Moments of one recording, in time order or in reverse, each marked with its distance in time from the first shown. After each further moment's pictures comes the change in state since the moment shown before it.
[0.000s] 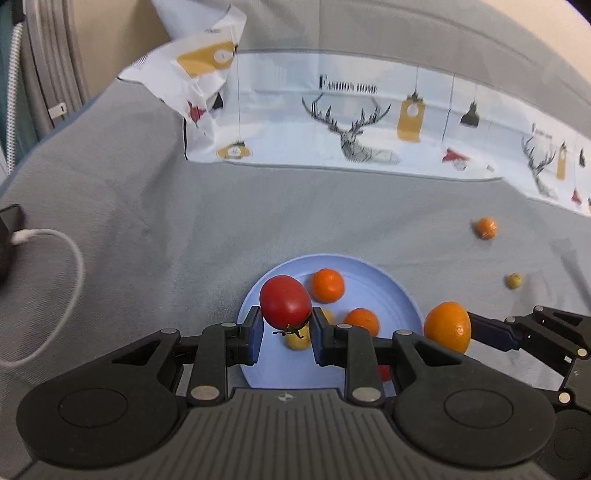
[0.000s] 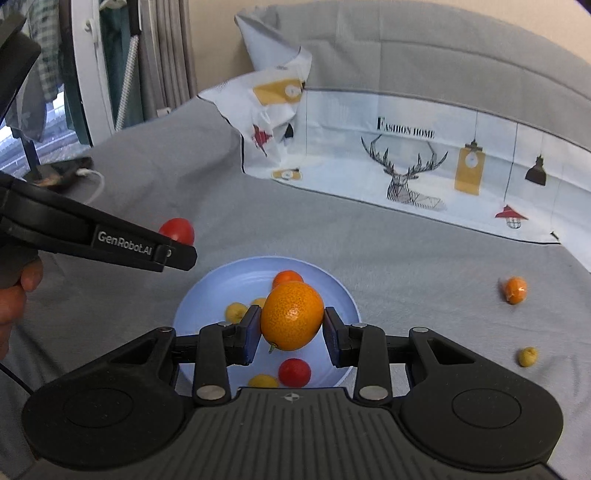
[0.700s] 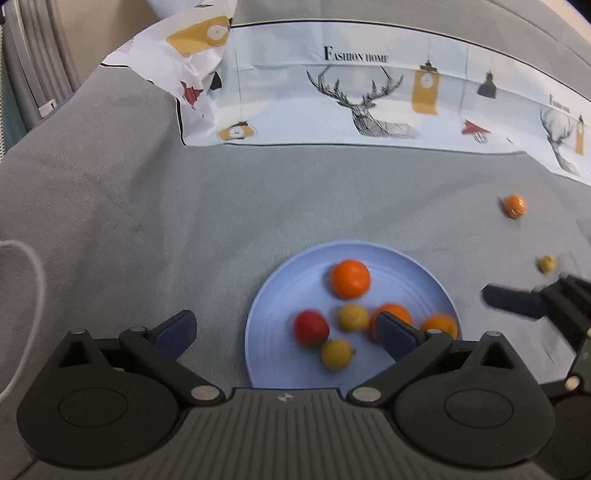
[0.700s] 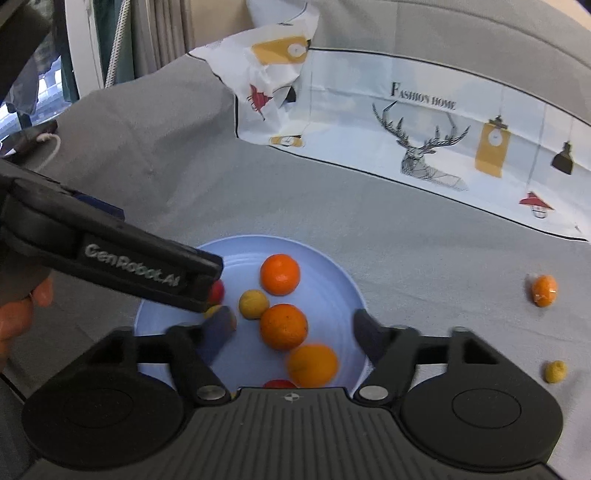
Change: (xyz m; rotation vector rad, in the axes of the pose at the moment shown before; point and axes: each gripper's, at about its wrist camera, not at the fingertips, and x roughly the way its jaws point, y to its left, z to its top) left arm 0.033 0.001 0.006 0.045 0.058 0.047; right arm 0.059 -0.004 0.006 -0.029 0.086 -0.004
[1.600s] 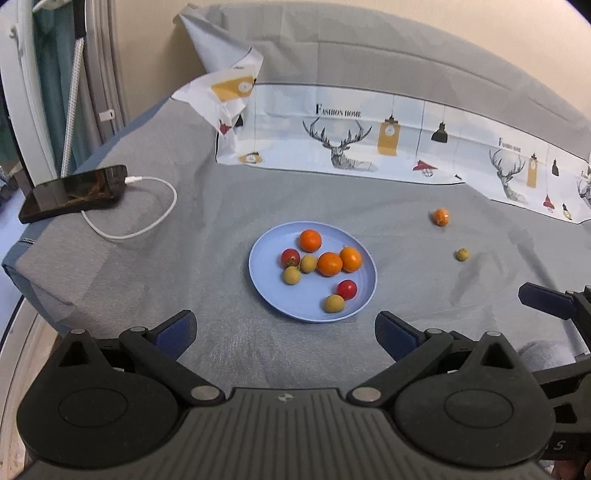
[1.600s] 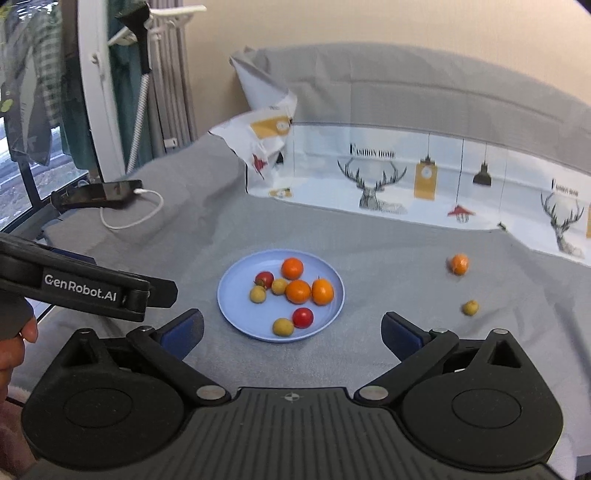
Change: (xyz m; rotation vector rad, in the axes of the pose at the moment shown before) left arm -0.202 -0.017 -0.111 -0.093 -0.155 -0.024; right arm -0.219 0.040 -0.069 0.075 -0.178 -0.059
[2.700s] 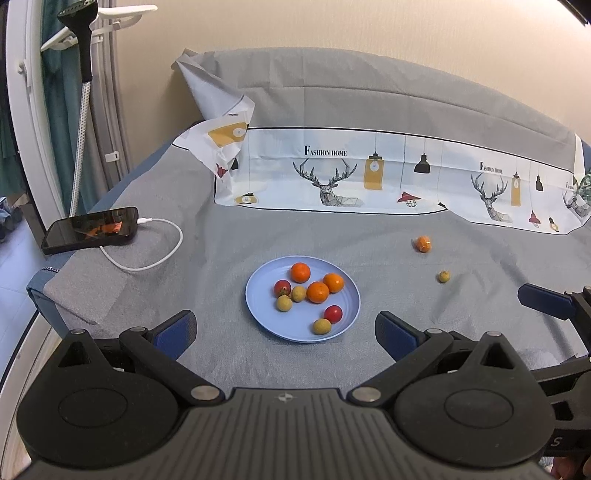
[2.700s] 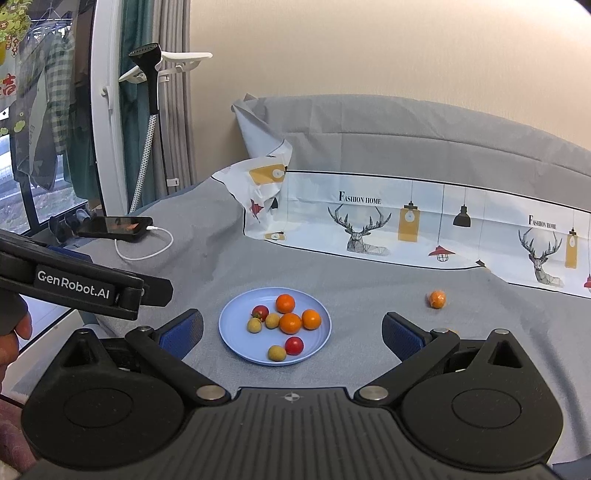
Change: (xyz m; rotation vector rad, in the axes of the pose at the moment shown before) left arm -0.052 -0.011 -0.007 0.030 -0.120 -0.003; right arm -0.054 0.009 -0.007 -0.015 -0.140 -0.035
